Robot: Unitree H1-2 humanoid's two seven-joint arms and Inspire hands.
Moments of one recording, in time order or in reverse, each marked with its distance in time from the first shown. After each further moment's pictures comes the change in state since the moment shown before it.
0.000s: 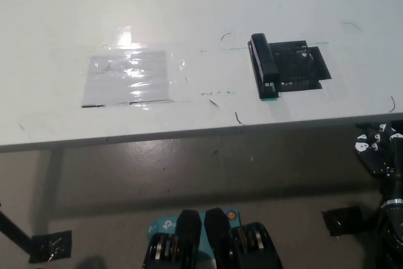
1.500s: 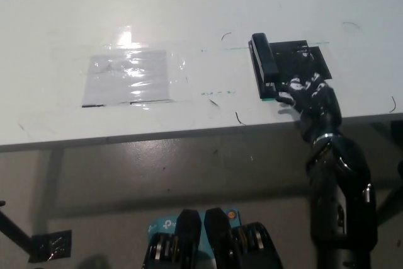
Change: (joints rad) left_arm -0.003 -0.016 -0.001 -0.002 -0.006 0.003 0.001; right_arm -0.295 0.313 -0.182 -0.072 0.263 0.441 -0.084
